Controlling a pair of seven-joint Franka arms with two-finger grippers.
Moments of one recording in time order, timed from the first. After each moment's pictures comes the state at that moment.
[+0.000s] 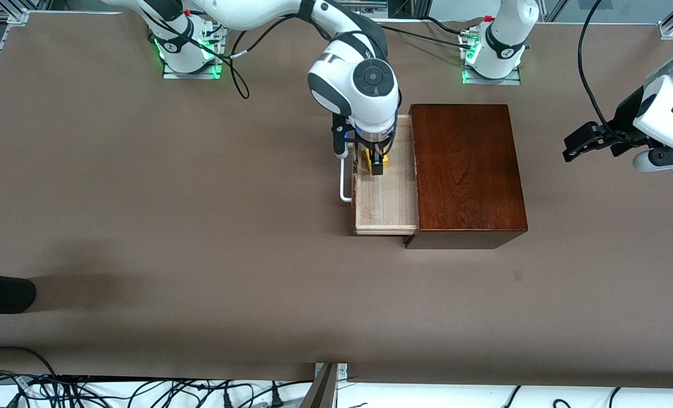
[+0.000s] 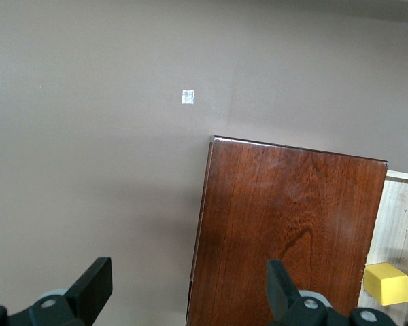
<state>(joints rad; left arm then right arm) -0.05 0.05 -0.03 -1.56 -0.02 1.61 -0.25 0.73 0.78 0.27 -1.07 -0.09 1.89 2.48</state>
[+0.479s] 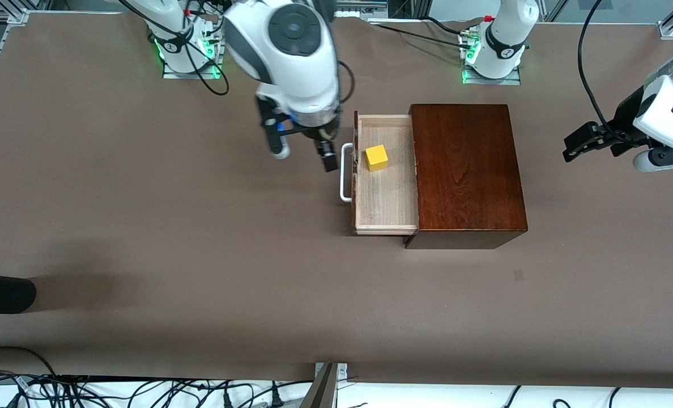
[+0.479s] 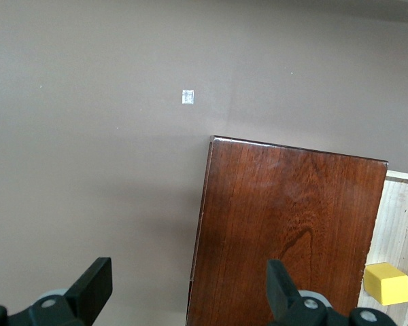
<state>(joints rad) -0.05 0.05 -0.03 -1.56 -0.02 1.61 -0.25 0.54 0.56 0.26 -1.05 -0.08 1.58 1.94</state>
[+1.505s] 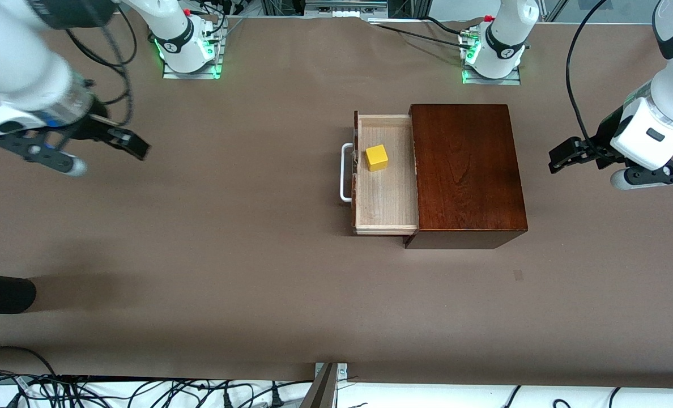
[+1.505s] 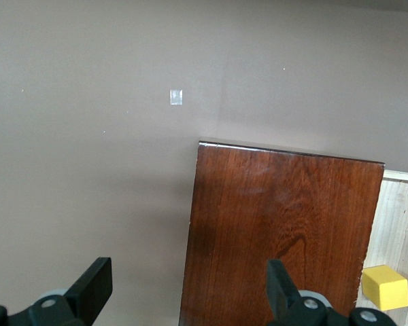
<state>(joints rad) -0.07 0.13 -0.04 -1.51 -0.02 1.61 -0.25 0.20 0.10 0.01 -1.51 -0.08 1.53 0.53</state>
